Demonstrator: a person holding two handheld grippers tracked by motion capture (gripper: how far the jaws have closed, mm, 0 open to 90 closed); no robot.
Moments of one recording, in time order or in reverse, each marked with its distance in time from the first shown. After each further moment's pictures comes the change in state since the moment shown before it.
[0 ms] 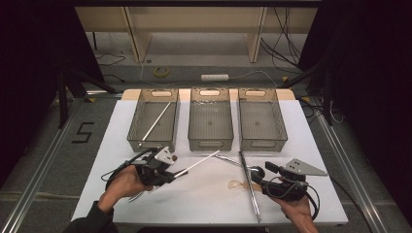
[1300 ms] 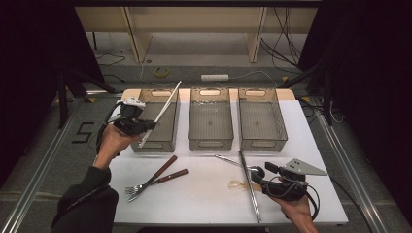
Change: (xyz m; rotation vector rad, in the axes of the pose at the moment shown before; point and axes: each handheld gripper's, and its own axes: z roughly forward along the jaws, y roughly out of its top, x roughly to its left) left arm 0.120 0.021 -0.045 -0.230 0.251 -0.364; right arm -0.002 -0.001 0.001 0.005 0.003 0.018
